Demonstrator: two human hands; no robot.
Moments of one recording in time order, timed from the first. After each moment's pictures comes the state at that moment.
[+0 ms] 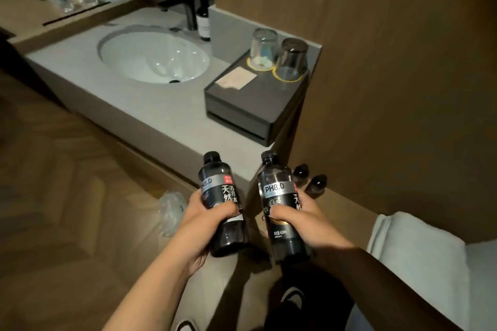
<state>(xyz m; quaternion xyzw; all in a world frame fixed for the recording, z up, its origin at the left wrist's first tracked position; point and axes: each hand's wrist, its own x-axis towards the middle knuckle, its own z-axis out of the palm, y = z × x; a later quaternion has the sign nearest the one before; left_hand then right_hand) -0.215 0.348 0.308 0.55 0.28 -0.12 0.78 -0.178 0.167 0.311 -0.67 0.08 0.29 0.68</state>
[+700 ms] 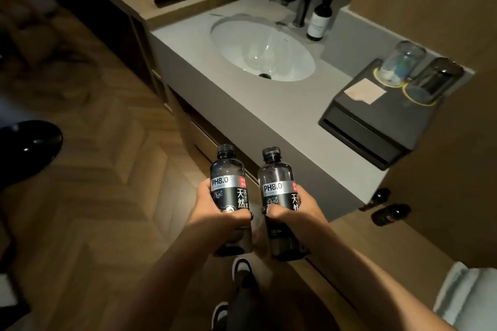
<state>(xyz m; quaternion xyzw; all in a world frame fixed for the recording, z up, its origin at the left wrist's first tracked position) -0.265 0.549 0.307 0.63 0.32 -0.04 0.71 -0.185 0.393 0.306 -0.73 -0.03 0.36 0.58</state>
